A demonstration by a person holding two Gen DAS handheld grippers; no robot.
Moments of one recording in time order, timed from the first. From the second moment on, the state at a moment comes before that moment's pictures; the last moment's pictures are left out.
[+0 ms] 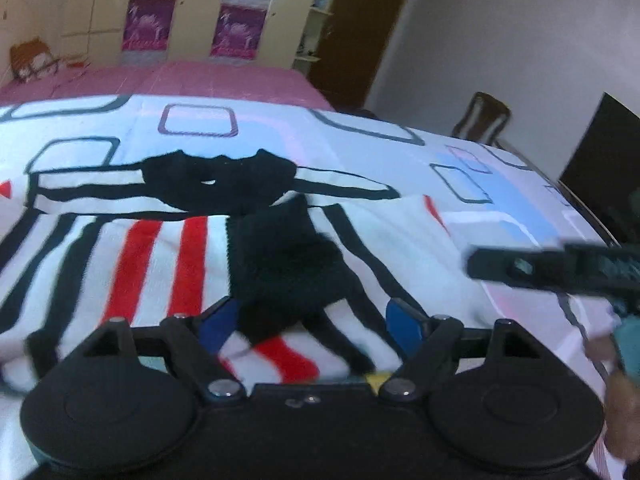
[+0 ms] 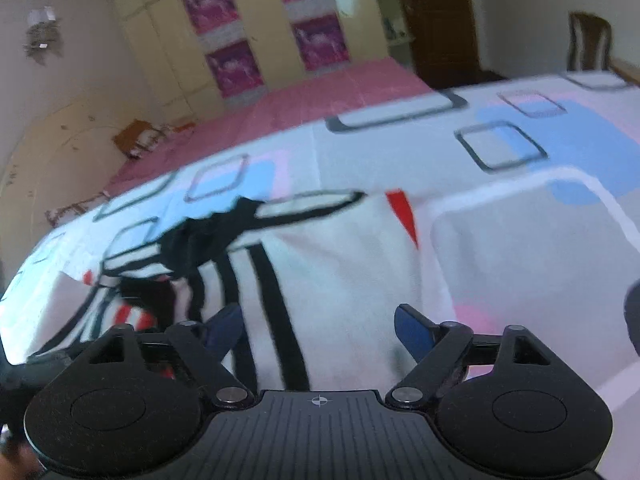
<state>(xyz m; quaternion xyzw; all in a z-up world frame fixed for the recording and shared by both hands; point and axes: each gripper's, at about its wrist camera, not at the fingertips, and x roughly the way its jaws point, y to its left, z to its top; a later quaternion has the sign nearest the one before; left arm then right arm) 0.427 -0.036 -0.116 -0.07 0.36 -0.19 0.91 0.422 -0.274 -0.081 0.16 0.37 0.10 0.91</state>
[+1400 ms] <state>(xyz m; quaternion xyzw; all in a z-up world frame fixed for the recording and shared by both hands) 0.384 0.170 -0.133 -0.09 0.40 -0.01 0.91 0.448 -0.214 -0.099 0.06 0.36 0.12 0.92</state>
